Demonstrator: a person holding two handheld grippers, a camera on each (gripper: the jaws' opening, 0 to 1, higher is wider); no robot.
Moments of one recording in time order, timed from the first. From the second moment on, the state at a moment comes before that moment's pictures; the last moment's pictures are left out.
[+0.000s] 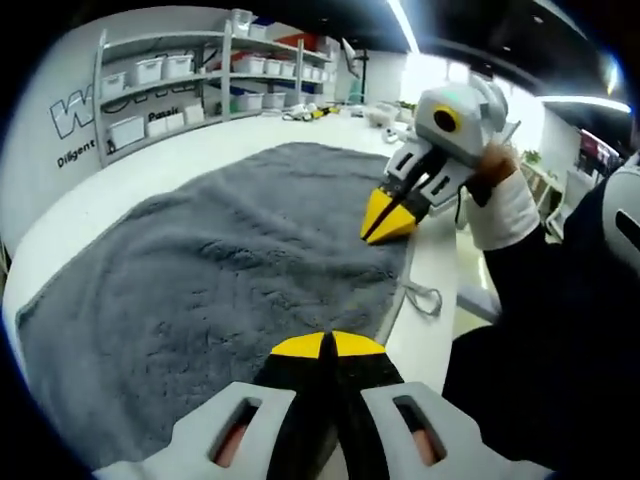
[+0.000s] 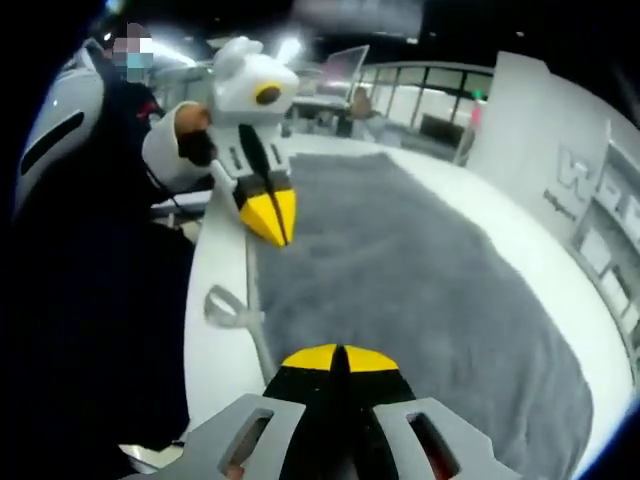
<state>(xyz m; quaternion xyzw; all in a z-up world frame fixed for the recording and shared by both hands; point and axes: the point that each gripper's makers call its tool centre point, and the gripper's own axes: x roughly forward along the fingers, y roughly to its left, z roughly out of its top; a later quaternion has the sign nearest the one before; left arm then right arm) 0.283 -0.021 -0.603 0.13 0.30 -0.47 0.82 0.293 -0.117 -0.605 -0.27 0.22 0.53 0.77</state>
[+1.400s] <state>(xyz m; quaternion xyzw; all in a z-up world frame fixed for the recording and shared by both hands) 0.268 -0.002 -0.599 0.12 0.35 -0.37 0.85 0.280 -0.117 -0.594 -0.28 0.14 0.59 0.75</state>
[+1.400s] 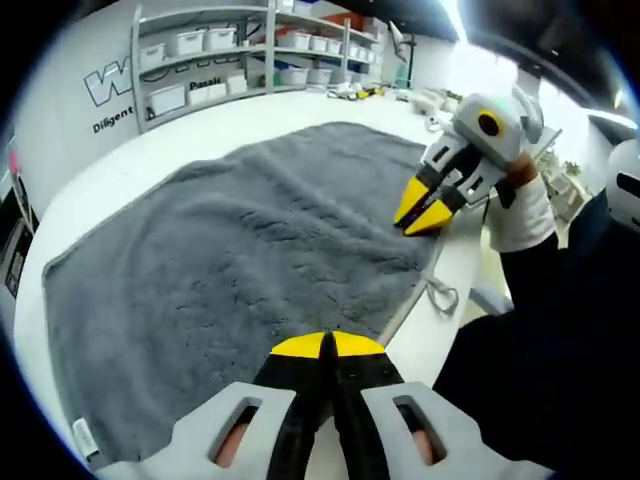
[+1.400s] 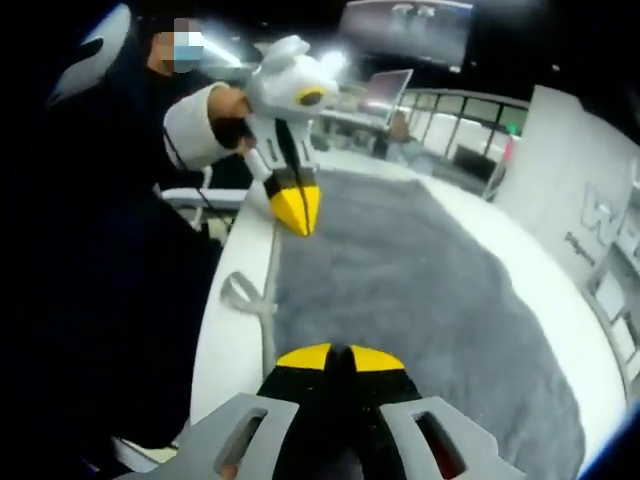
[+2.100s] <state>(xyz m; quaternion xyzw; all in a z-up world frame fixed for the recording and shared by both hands) 0.315 0.139 -0.594 0.09 0.28 -0.27 0.92 0.333 -0.229 -0.588 -0.13 0.17 0.26 0.94</state>
